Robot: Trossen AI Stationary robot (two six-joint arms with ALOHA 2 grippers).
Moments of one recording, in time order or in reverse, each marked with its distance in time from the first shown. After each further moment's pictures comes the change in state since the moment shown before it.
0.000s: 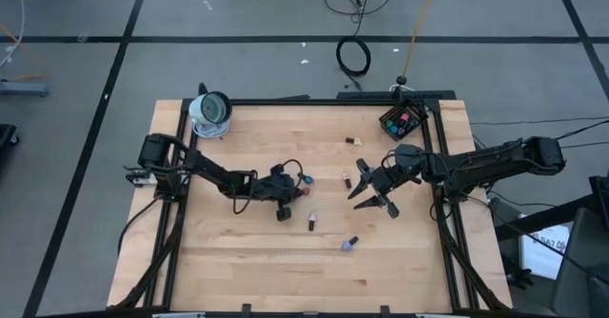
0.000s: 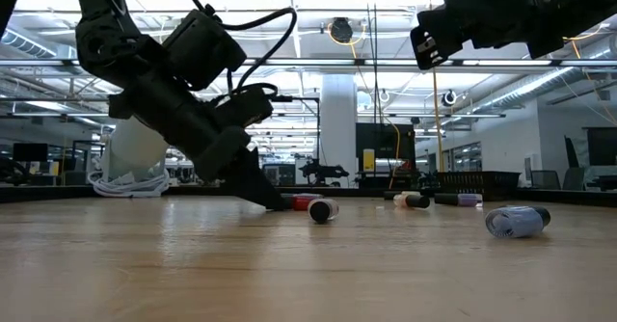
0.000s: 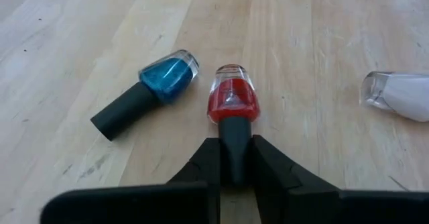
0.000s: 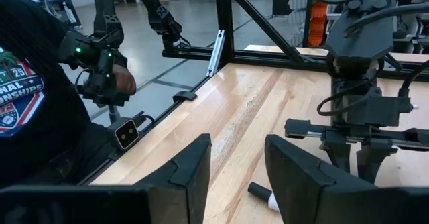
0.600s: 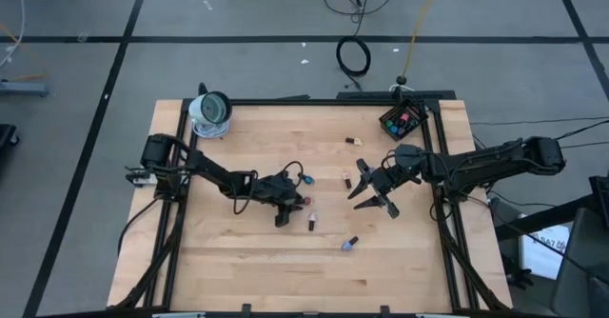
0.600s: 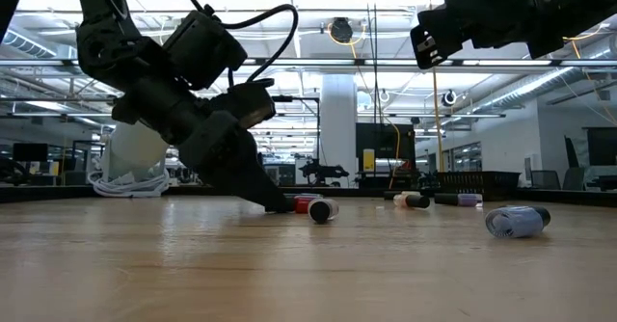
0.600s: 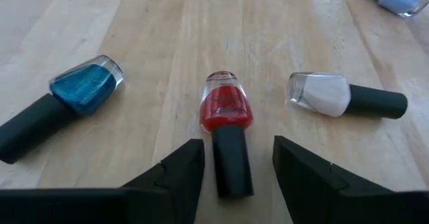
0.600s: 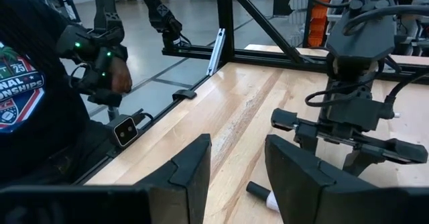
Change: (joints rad) left arm 0.001 0.001 0.001 0.061 0.177 0.006; right arm 0.000 0.000 0.000 -0.004 -0.001 -0.019
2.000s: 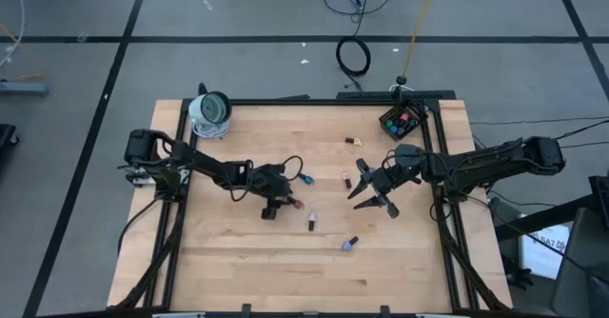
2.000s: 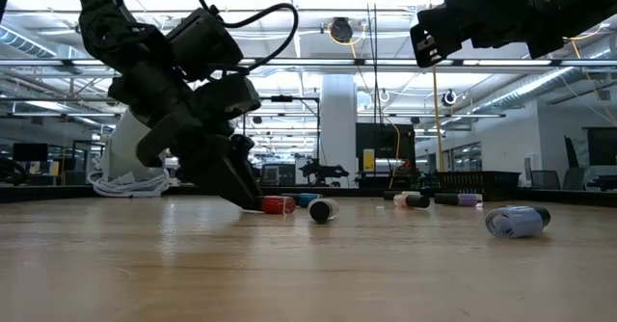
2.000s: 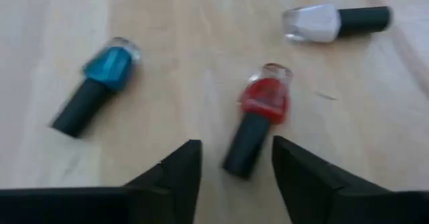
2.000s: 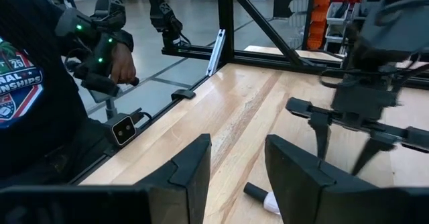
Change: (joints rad) left arm 0.069 -0.159 -0.003 -0.186 0.107 0.309; right arm 0.000 0.000 -0.001 0.004 0.000 -0.020
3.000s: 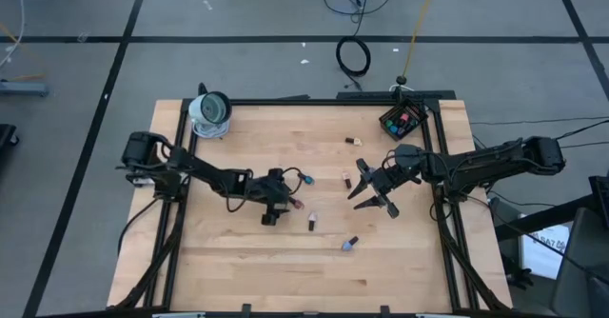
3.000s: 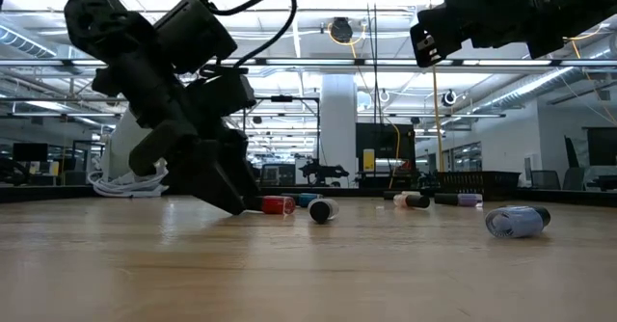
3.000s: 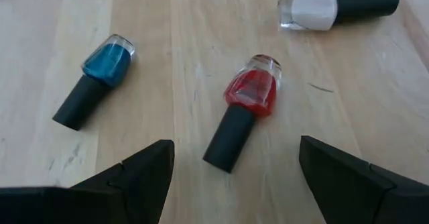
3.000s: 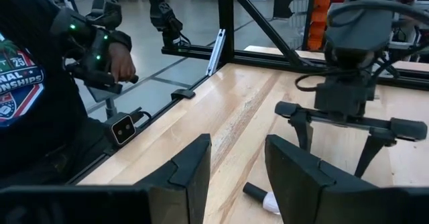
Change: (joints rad) left arm -0.088 -0.002 0.002 -0.025 -0.186 -0.029; right arm 0.000 0.000 0.000 -0.001 0.000 -0.007
